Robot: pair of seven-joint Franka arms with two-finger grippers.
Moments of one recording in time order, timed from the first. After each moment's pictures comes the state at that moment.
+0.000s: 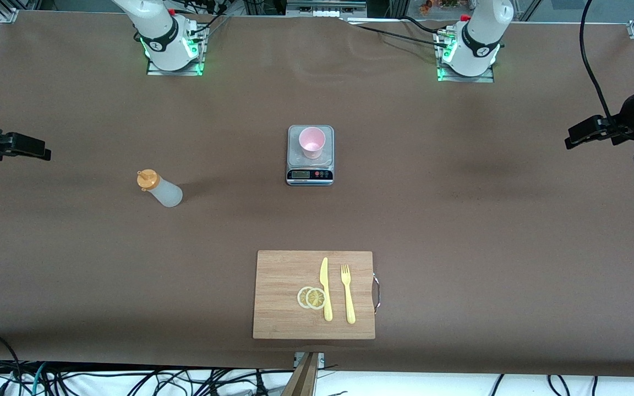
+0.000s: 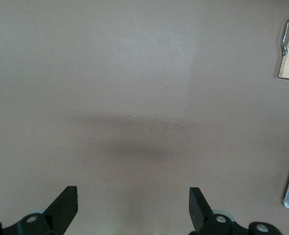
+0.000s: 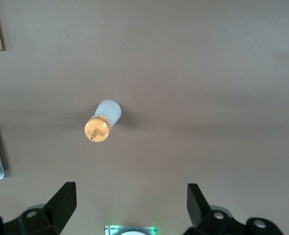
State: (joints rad) left arm -0.04 0.05 0.08 -1.59 -0.02 1.53 -0.09; right arm -0.03 0.26 -0.02 -1.29 0.00 1.37 -0.05
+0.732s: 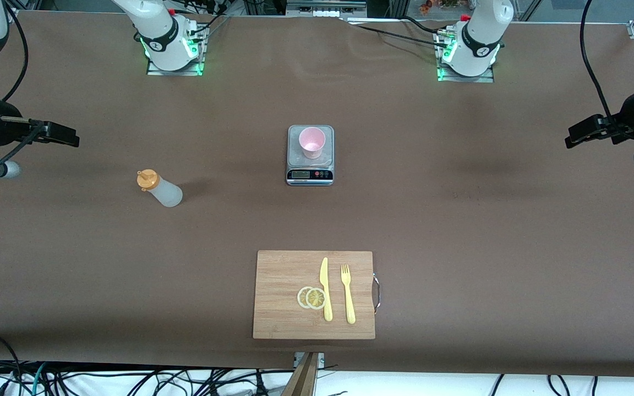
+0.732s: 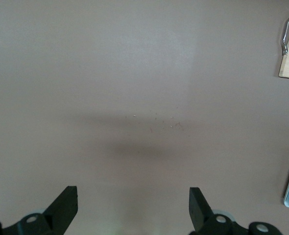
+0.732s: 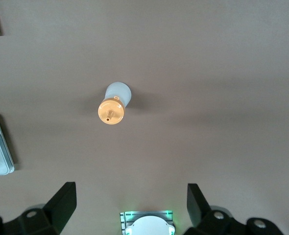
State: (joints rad) left arm -0.04 0.04 0.08 -1.59 -0.02 1.52 -0.09; right arm -0.03 0.20 0.06 -1.40 -0.02 1.37 0.08
